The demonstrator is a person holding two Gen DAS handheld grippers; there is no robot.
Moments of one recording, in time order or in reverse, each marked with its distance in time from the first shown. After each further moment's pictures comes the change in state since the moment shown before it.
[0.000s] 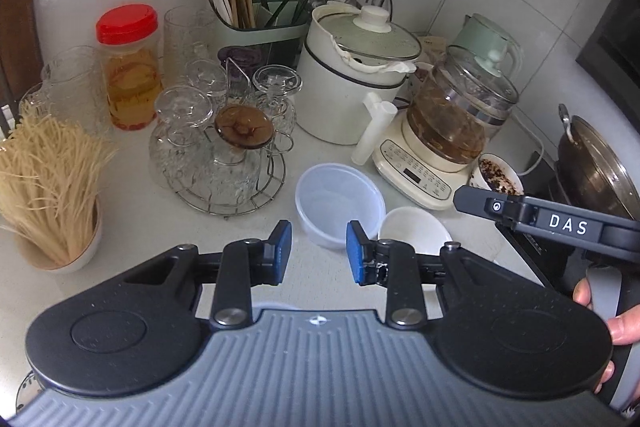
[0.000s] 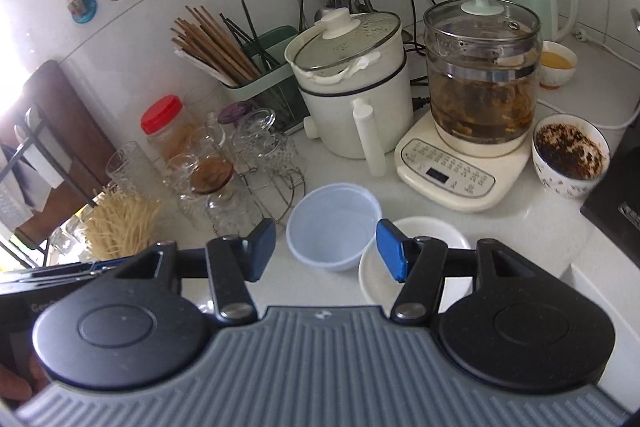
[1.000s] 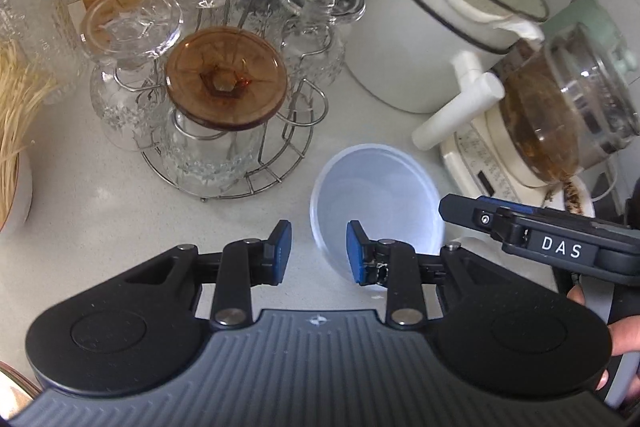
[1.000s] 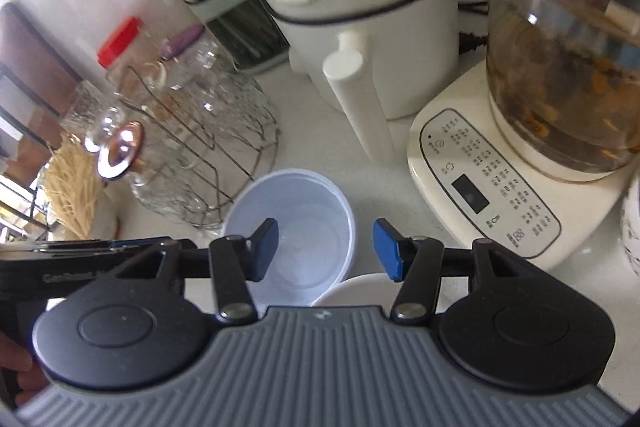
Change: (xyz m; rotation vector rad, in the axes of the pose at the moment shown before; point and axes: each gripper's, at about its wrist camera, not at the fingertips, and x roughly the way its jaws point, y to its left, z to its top) left arm 0.159 0.008 0.039 -0.212 0.249 0.129; right arm 0.166 -0.061 0.050 -0.100 0.349 0.154
